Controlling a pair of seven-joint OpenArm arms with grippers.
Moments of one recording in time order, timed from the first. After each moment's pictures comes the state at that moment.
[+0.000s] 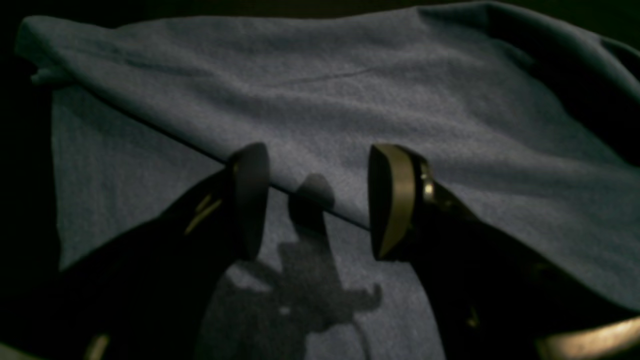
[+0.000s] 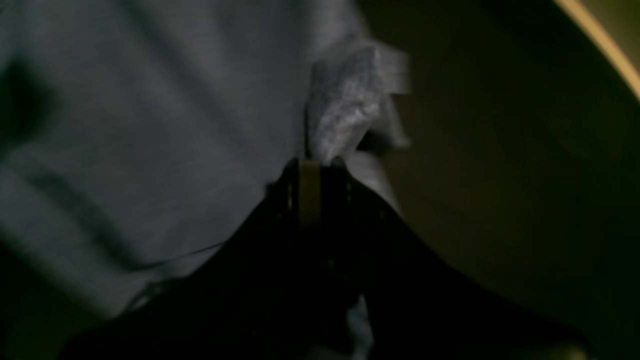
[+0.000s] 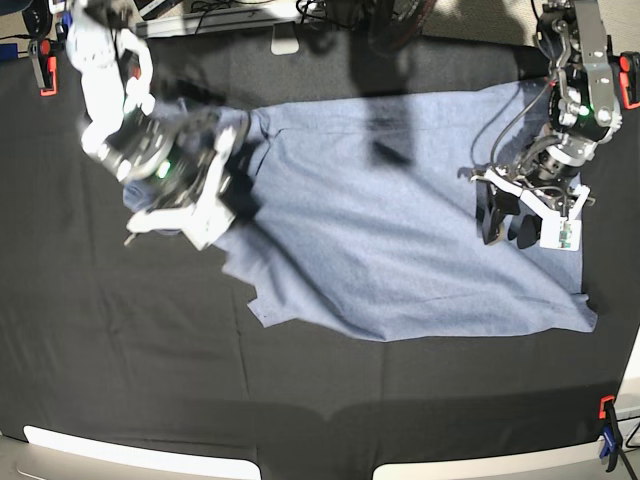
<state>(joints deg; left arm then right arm) 13.6 -8.5 -12.8 101.2 -19.3 -21.5 26.1 -13.9 23.0 -8.1 113.8 4.5 29.7 -36.8</state>
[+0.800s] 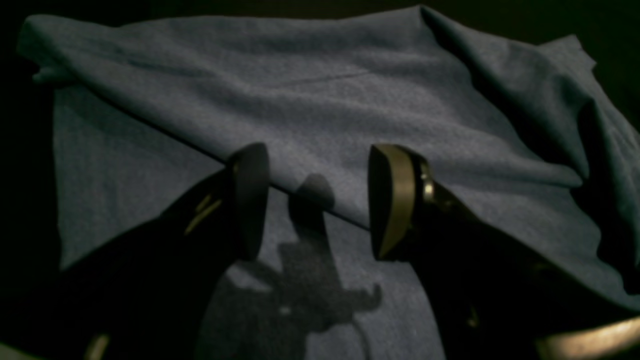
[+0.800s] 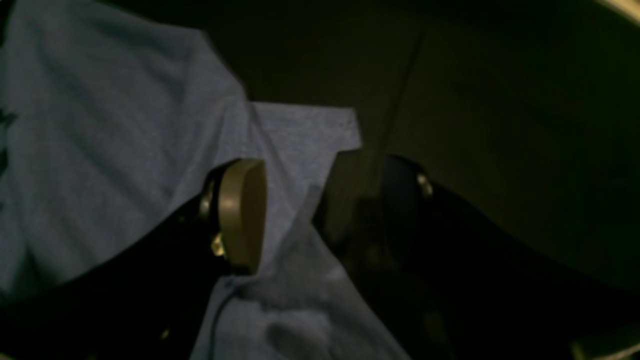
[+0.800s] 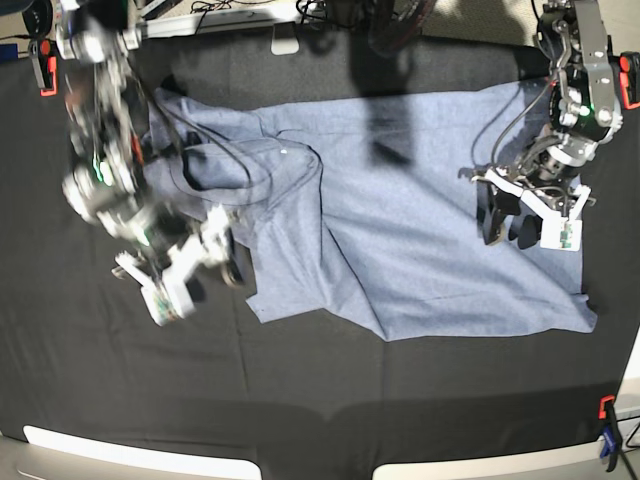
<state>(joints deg) 13.5 -8.5 -12.8 101.2 -19.4 -21.5 26.1 2.4 16.3 -0.9 97.2 23.3 21.9 -43.3</state>
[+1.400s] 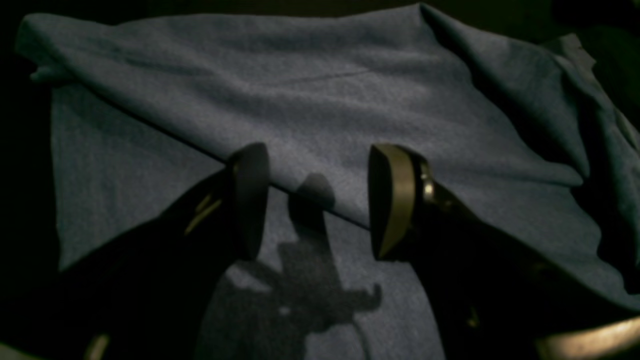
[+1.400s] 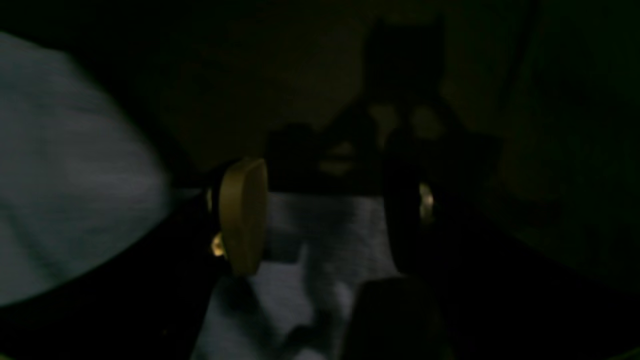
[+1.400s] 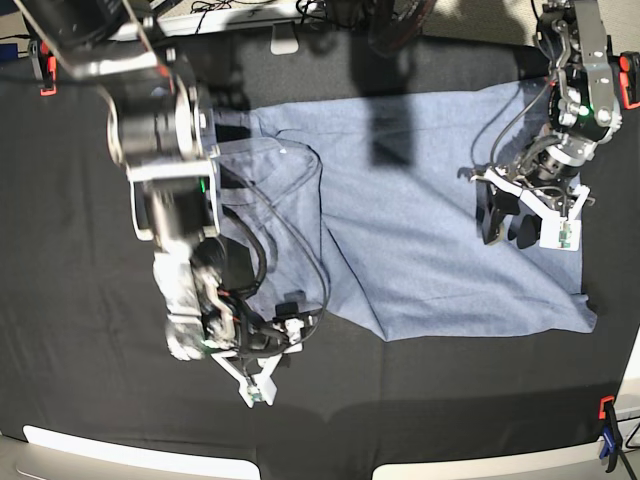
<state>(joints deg) 13.6 -8.5 -12.8 101.2 -19.4 -21.5 26.0 40.0 1.3 -2.1 37.8 3.9 19.3 -42.8</state>
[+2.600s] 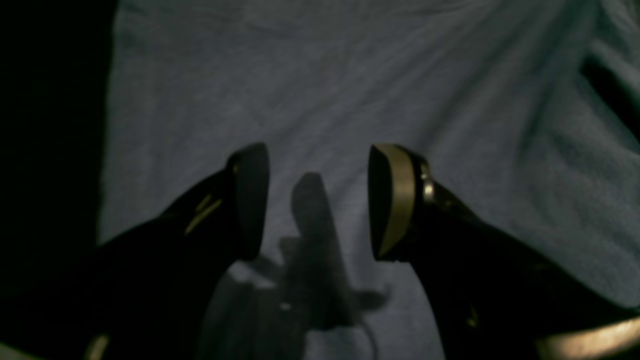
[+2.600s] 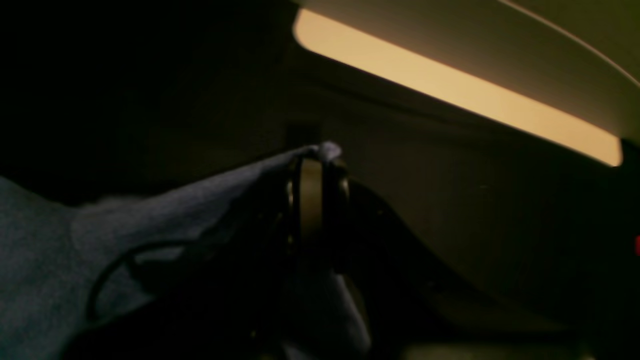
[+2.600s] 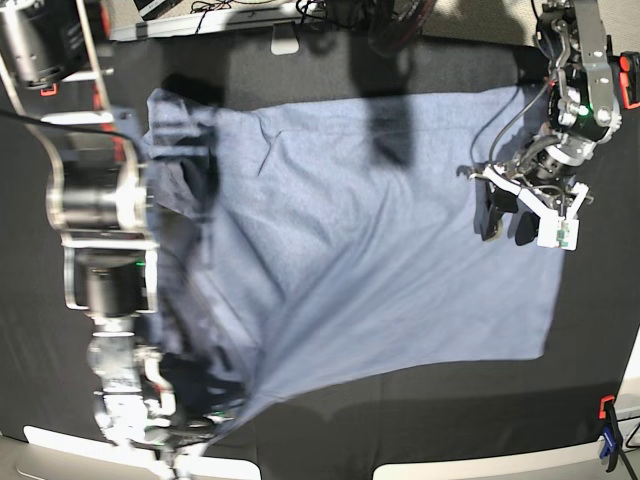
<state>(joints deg) 13.6 -8.5 -12.8 101.2 -19.4 -21.5 27.5 51.9 11.1 -5.4 39.9 -6.9 18.1 -30.2</state>
